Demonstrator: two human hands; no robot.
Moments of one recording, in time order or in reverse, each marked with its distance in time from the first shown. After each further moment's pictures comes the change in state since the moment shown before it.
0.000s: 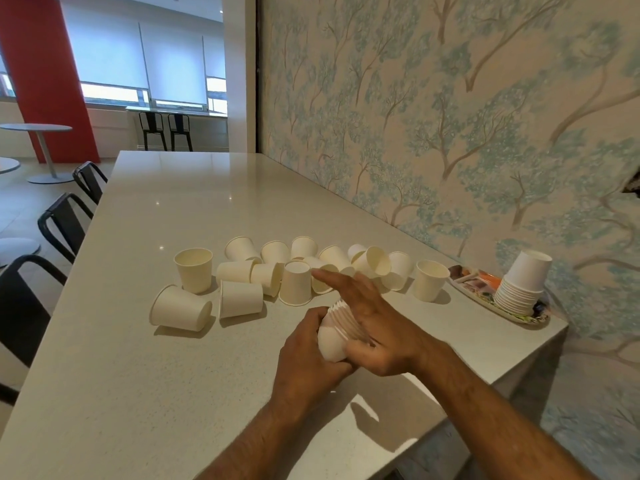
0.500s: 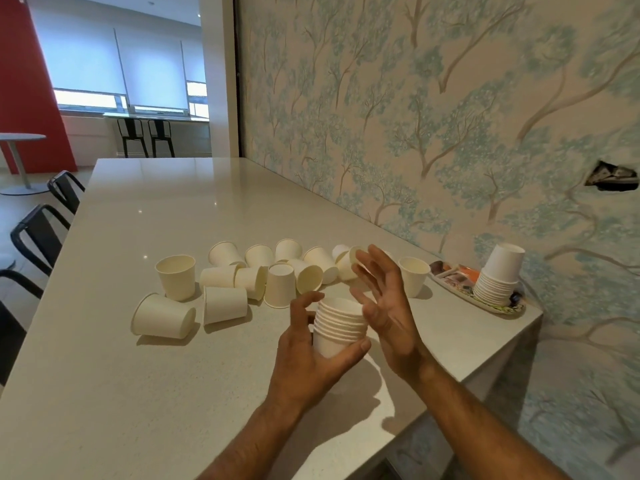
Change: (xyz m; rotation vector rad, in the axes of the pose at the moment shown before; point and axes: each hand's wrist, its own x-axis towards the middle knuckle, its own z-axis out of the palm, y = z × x) left_hand -0.004 0.026 0.002 -0.141 0.066 0.127; right_hand -0.025 0.011 0.014 0.661 0.553 0.096
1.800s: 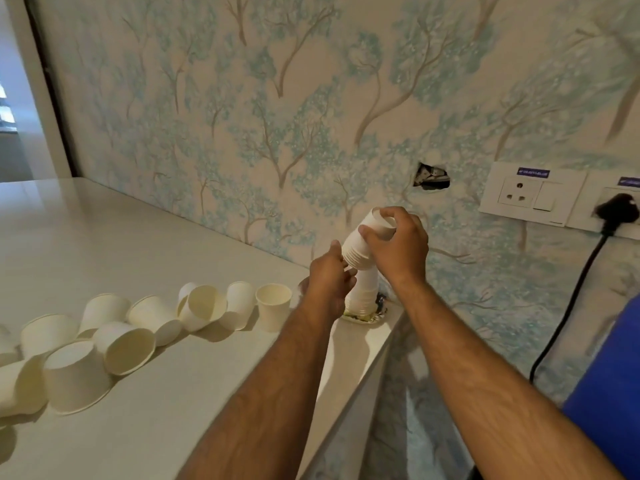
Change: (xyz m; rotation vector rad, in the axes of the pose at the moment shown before) left_hand 0.168 0.113 0.278 -0.835 -0.388 -0.773; right_hand 0.074 0.003 -0.280 -0.918 0.899 0.097
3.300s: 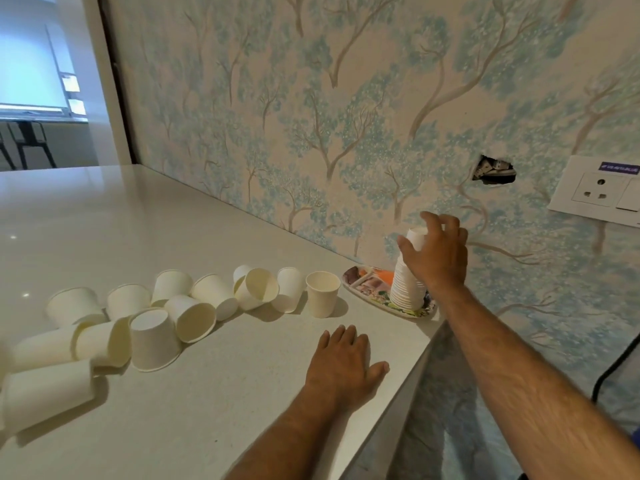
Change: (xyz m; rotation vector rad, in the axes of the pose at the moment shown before) left_hand -0.044 -0.100 -0.124 1.778 -0.135 0.454; right_hand -0.008 0.022 0.034 -0.463 -0.130 -0.090
